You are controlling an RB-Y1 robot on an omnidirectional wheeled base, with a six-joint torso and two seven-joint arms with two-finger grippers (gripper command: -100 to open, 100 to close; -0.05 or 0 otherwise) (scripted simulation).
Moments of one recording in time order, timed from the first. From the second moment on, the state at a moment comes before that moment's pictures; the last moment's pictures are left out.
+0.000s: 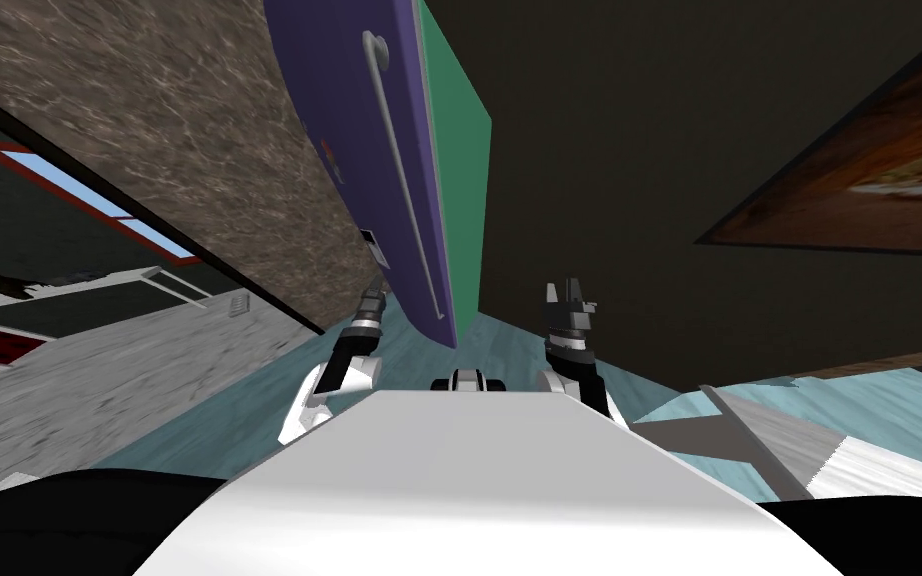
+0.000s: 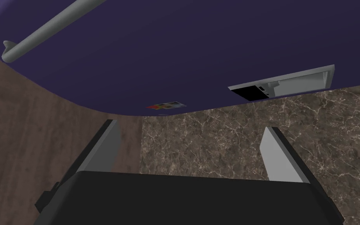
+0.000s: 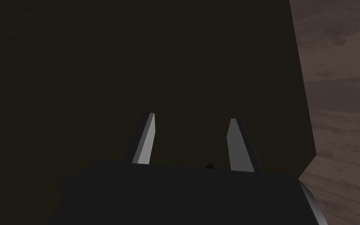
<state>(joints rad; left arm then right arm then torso) 0.41 0.16 0.11 -2.40 -0.12 0.12 -0.12 0.53 -0.02 0.04 -2.27 -0.02 -0.55 -0.17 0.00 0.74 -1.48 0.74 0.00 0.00</state>
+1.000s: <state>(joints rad) 0.38 0.18 0.14 -2.43 -0.12 0.39 -0.14 0.53 -0.02 0.04 -2.27 -0.02 -0.55 -0.17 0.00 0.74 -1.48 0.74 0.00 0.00</state>
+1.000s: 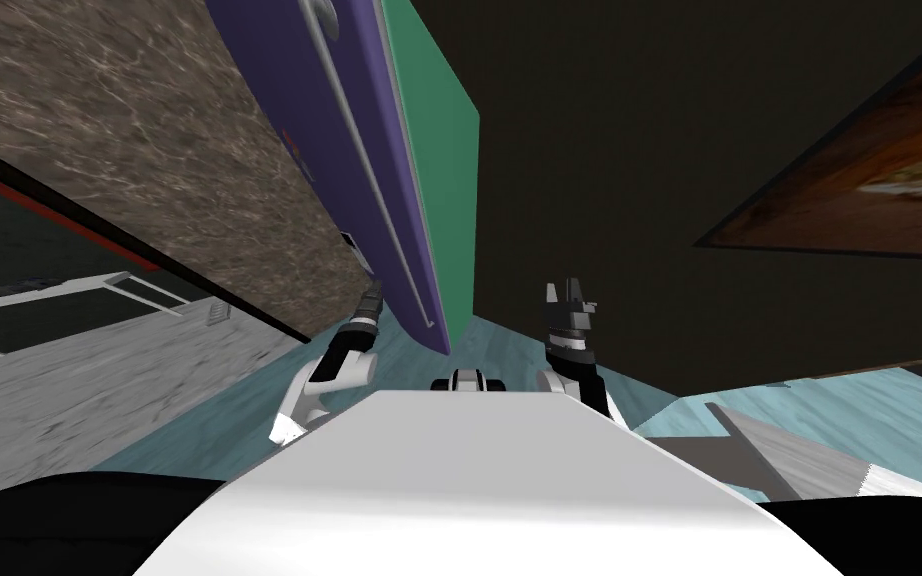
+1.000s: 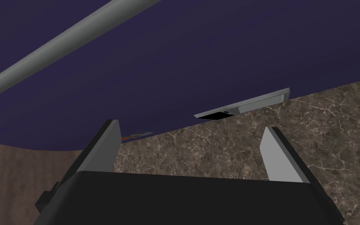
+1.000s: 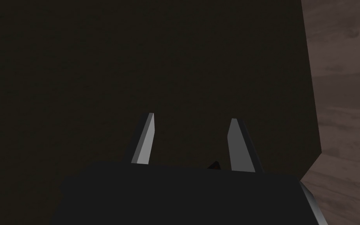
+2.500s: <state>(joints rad) 0.34 0.31 0.19 -2.51 -0.12 0.75 -0.16 0.52 -0.02 0.04 -2.27 -0.02 -0.55 -0.17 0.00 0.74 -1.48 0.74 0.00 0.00</state>
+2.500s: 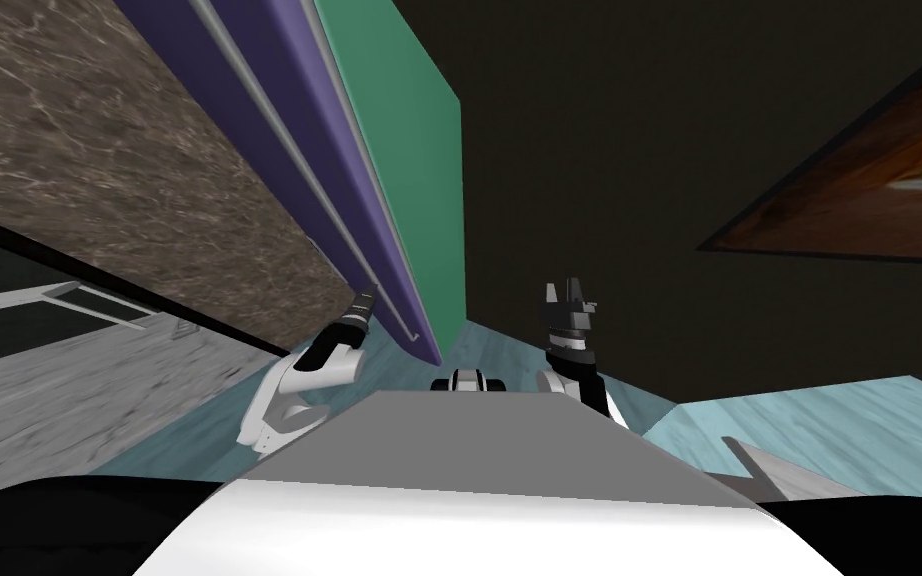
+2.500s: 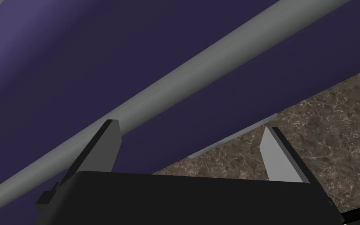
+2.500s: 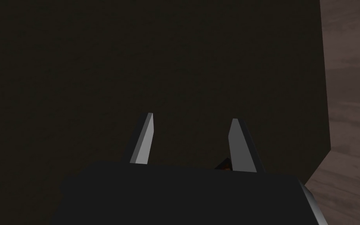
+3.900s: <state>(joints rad) 0.32 0.37 0.16 -2.60 -0.06 0.82 -0.17 0.52 -0.02 0.04 -2.27 -0.02 -0.55 -0.17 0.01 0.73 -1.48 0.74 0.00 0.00</state>
